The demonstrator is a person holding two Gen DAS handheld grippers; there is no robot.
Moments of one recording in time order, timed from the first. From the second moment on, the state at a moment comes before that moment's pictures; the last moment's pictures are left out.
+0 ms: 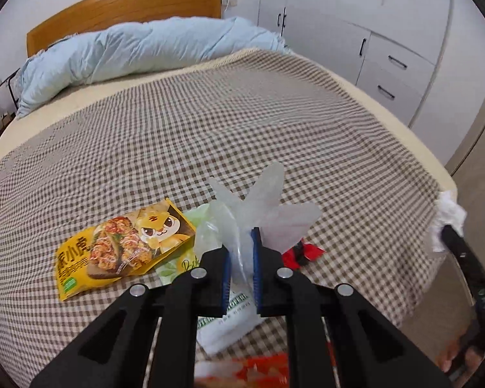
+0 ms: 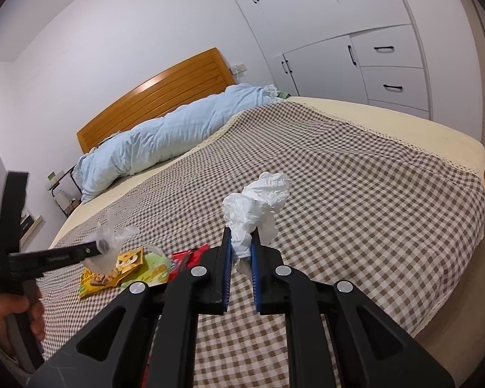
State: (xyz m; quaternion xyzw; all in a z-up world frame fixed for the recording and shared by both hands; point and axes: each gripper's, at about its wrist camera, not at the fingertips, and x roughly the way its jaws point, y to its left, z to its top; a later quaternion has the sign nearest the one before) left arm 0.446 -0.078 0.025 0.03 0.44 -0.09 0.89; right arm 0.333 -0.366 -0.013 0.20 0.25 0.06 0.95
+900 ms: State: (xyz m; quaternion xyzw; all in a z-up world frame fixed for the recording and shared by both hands) left arm 0.264 -0.043 0.083 0.02 0.37 -0.18 0.91; right arm 0.218 -0.309 0.035 0.14 0.20 0.13 0.96
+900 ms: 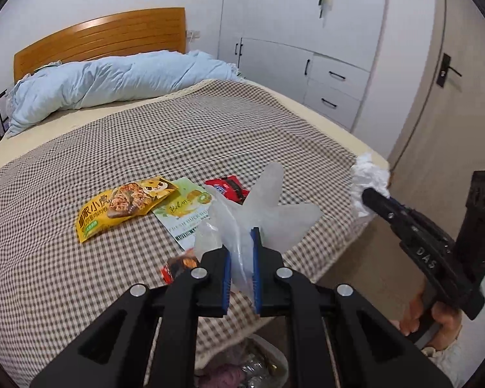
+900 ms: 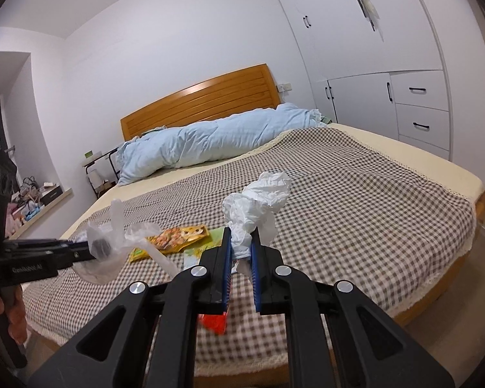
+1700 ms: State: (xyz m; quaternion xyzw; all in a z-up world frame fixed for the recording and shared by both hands) left arm 0.143 0.013 0.044 -0.03 0.35 -0.22 0.91; right arm 0.118 -0.240 0.007 0.05 0.24 0.21 0.95
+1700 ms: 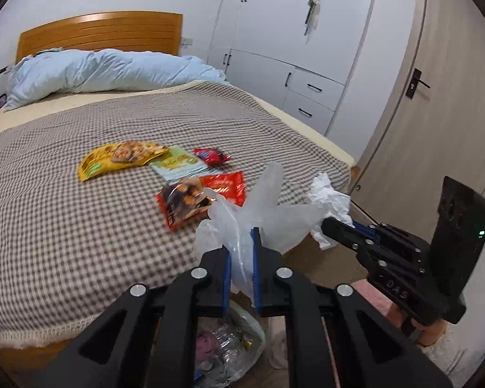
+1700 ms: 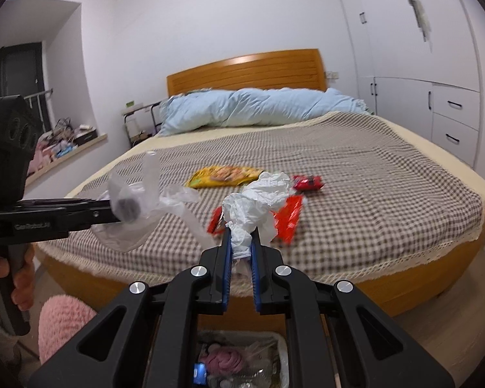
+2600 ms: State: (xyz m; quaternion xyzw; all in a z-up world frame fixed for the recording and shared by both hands) left arm 0.100 0.054 -0.069 -0.06 0.42 -0.17 0.89; right arm 0.101 -0.213 -0.085 0.02 0.37 0.20 0.91
